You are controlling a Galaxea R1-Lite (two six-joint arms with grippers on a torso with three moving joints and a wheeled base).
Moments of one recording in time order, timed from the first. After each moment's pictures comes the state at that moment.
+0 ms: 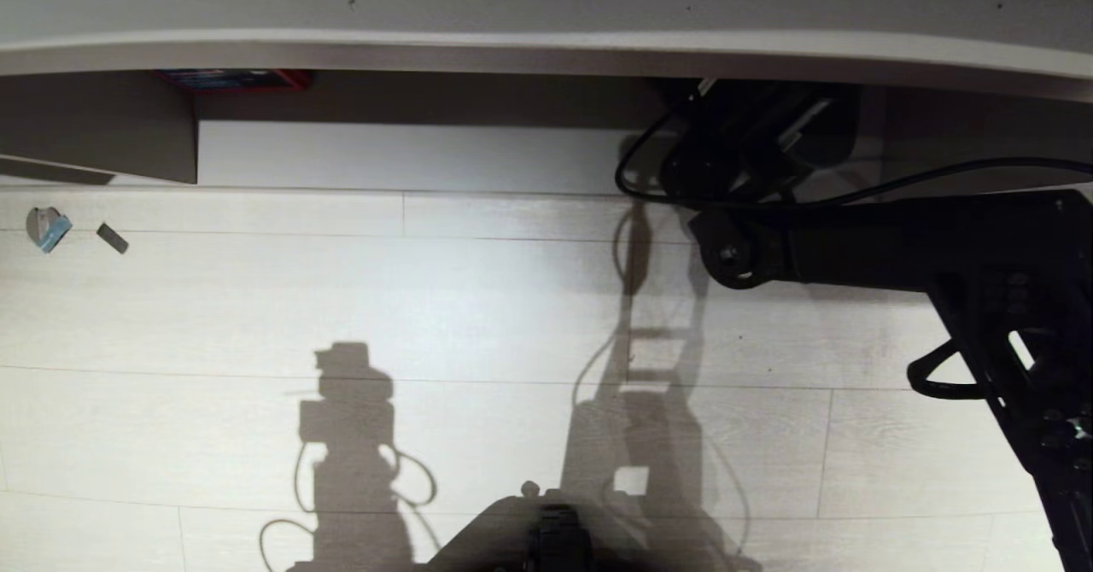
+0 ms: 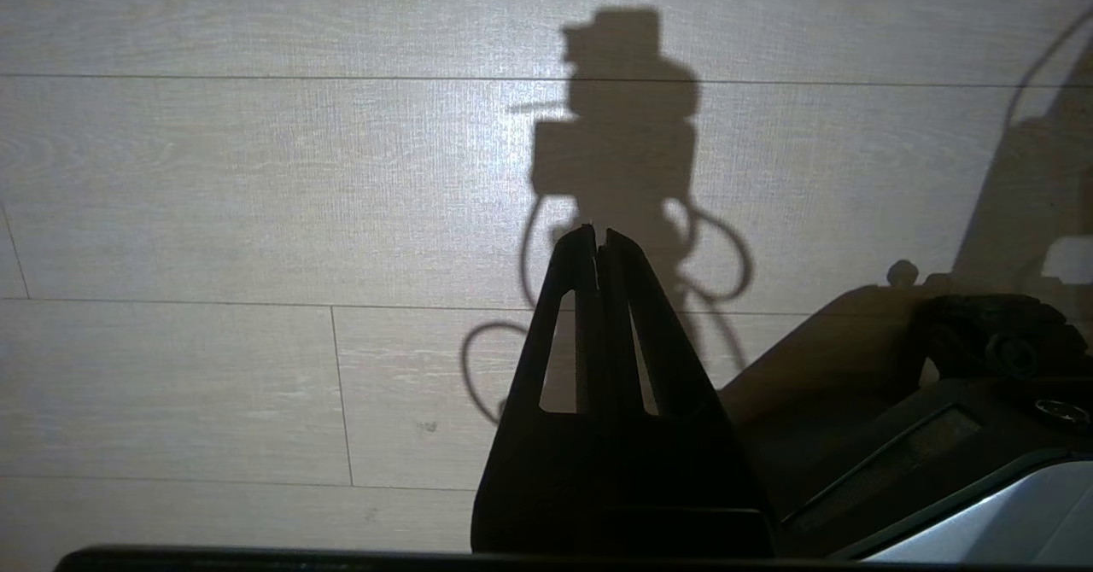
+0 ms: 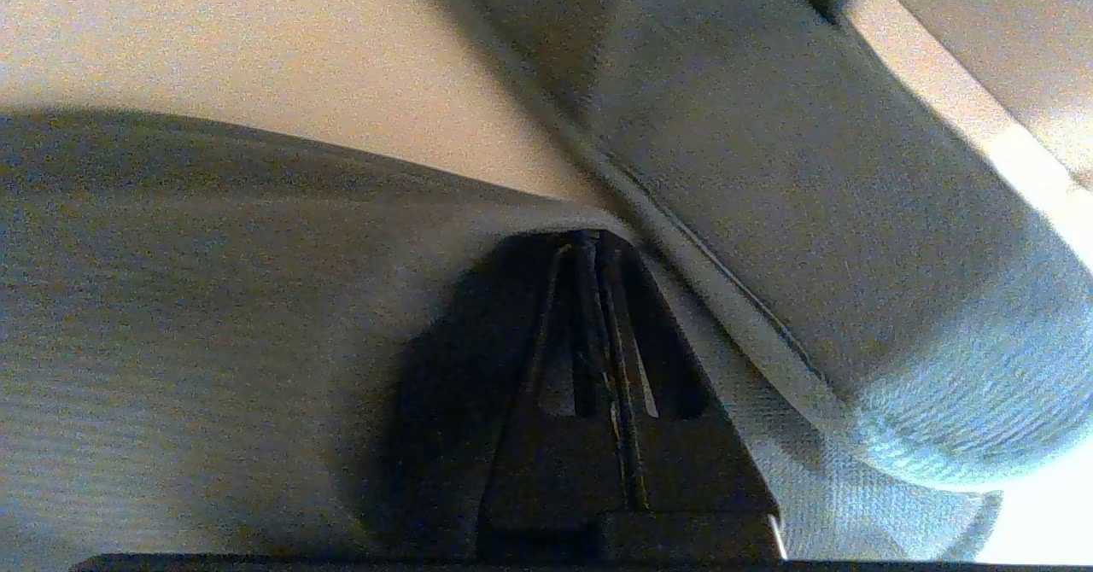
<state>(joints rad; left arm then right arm) 0.01 0.00 0.00 0.00 0.00 0.00 0.52 2.25 -1.90 -1.07 -1.08 -0.03</state>
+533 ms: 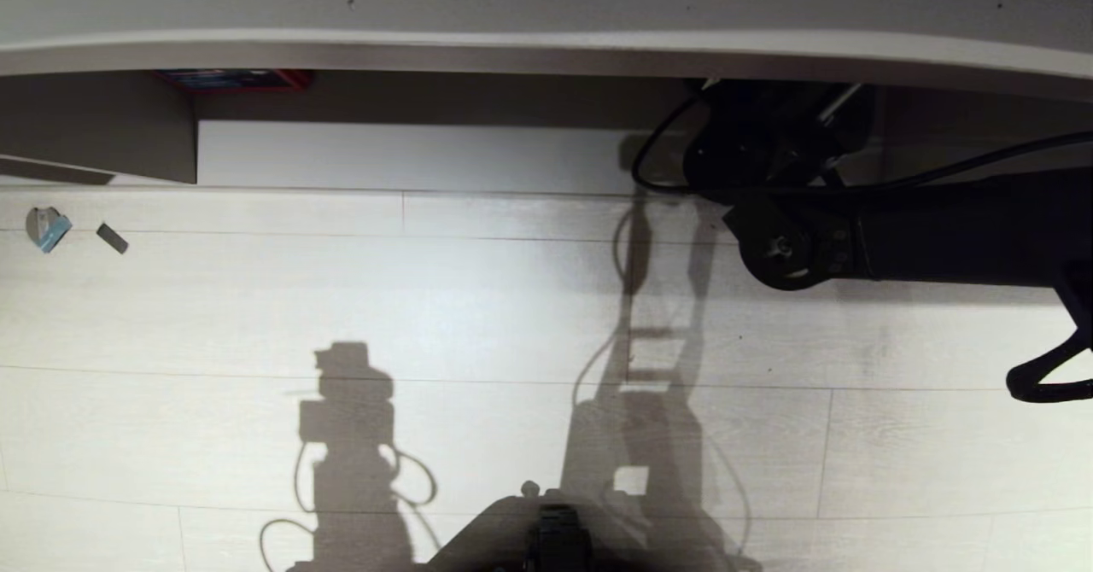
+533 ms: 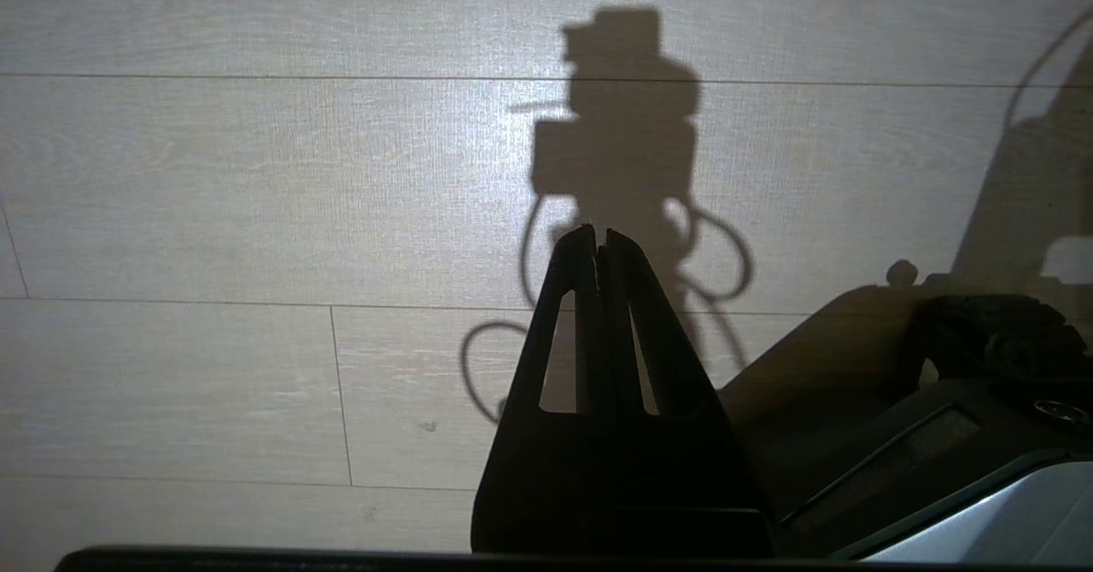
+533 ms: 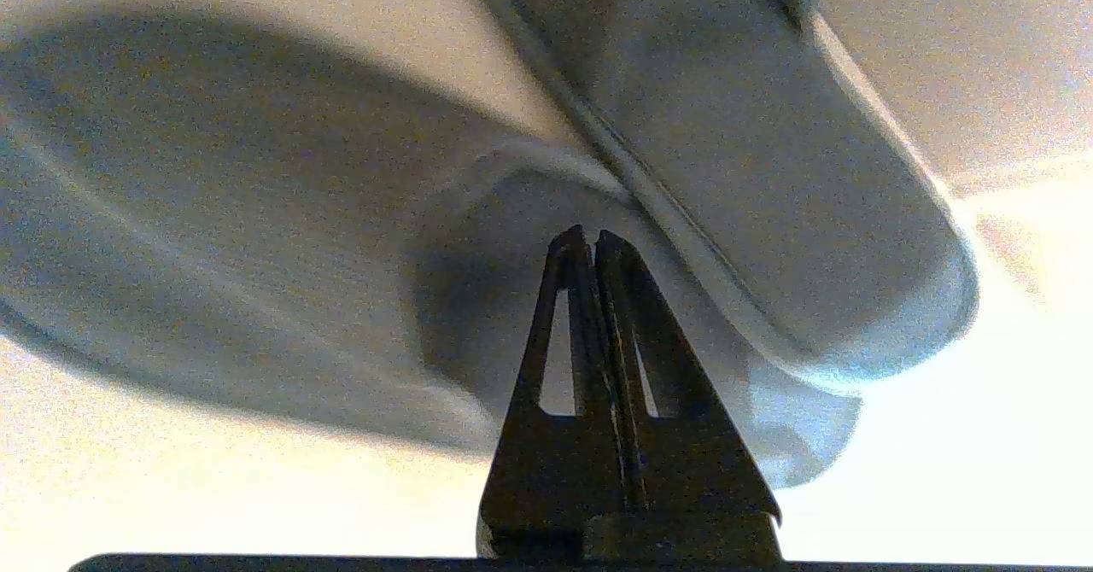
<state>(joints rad) 0.01 0.00 0.00 0.00 0.00 0.00 0.56 2.09 -1.71 -1.01 -1.09 -0.04</state>
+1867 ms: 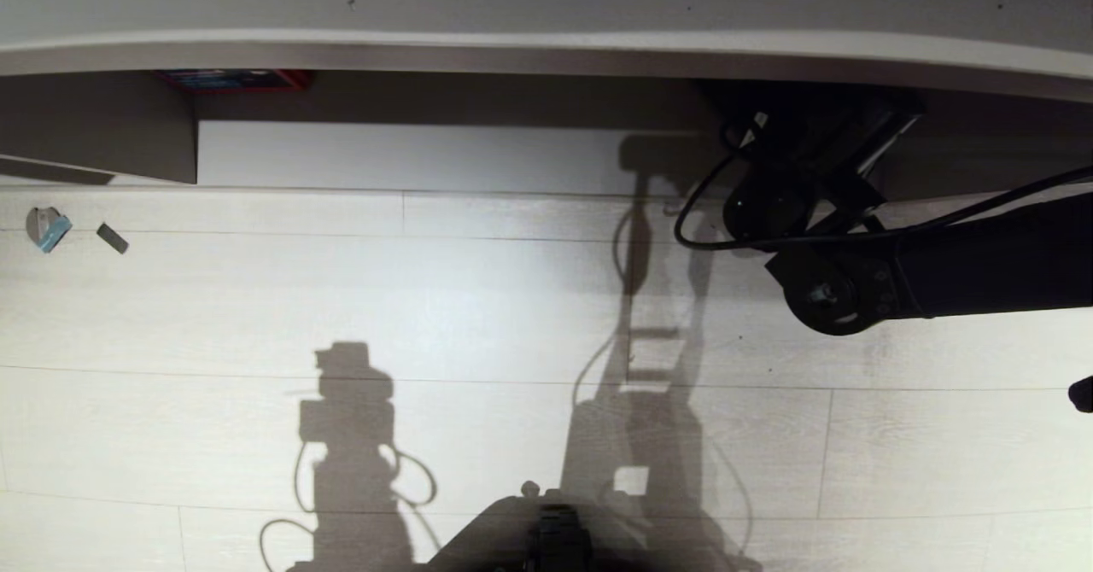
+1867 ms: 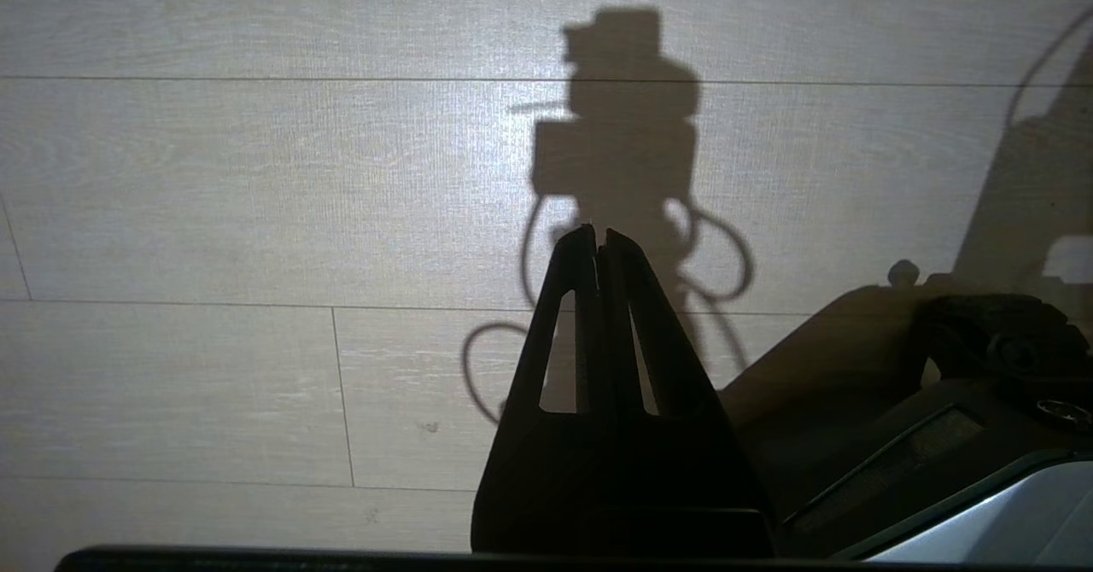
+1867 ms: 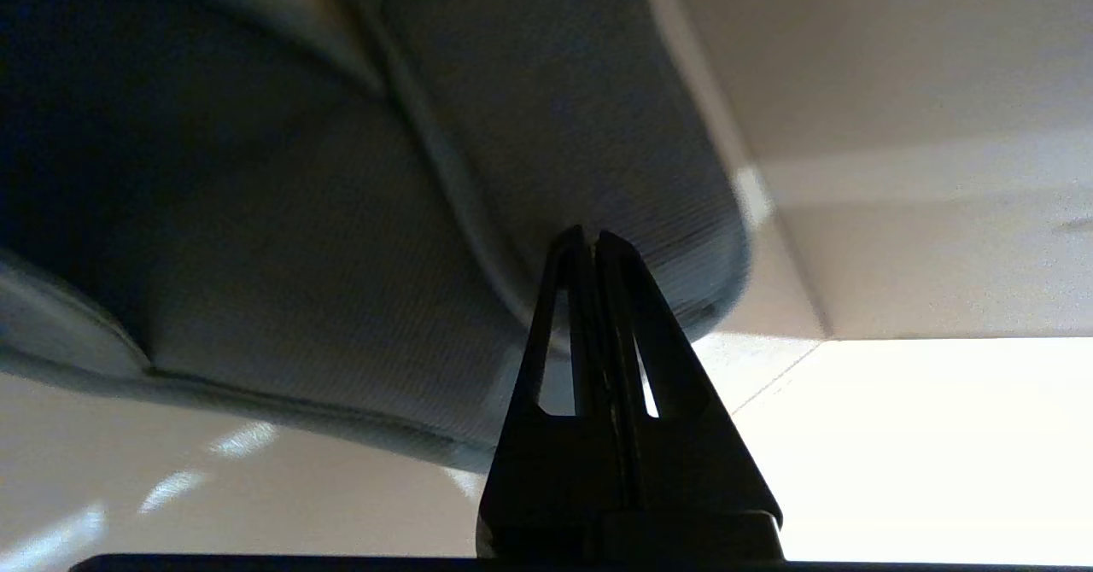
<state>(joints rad) 0.01 0.00 0.00 0.00 0.00 0.00 0.47 2.02 -1.43 -1.12 -1.11 -0.17</state>
